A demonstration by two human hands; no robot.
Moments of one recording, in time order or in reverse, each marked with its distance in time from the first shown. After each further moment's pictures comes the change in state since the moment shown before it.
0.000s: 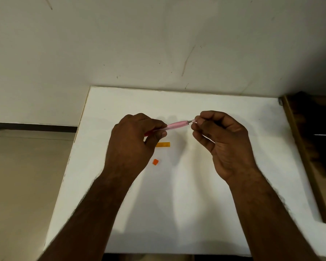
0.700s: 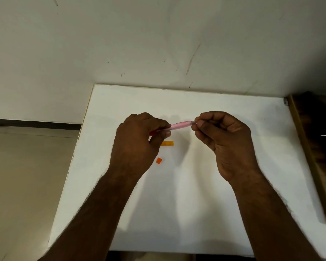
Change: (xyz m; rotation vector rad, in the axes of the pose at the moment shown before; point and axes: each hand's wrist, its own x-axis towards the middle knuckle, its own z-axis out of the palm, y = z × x) left_hand -0.002 0.002 0.002 -0.014 0.006 -0.029; right_hand -0.001 0.004 0.001 -0.102 -0.028 -0.059
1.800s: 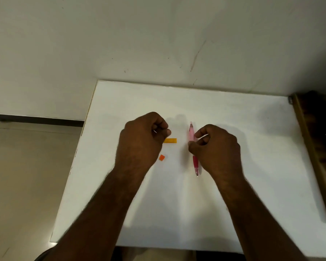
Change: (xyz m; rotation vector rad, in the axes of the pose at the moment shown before) left_hand -0.002 0.007 0.003 -0.141 -0.053 -0.370; right_hand -0.003 0.028 0.008 -1.145 0.095 -0.050
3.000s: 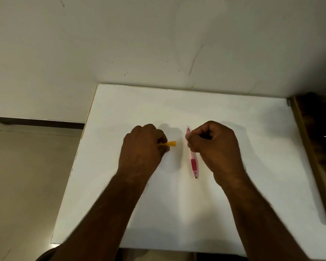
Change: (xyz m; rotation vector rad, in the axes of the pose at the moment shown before) left_hand 0.003 -0.018 0.012 0.461 -0.137 0.185; right_hand 0.000 -0.007 -0.005 0.447 -0.016 0.009
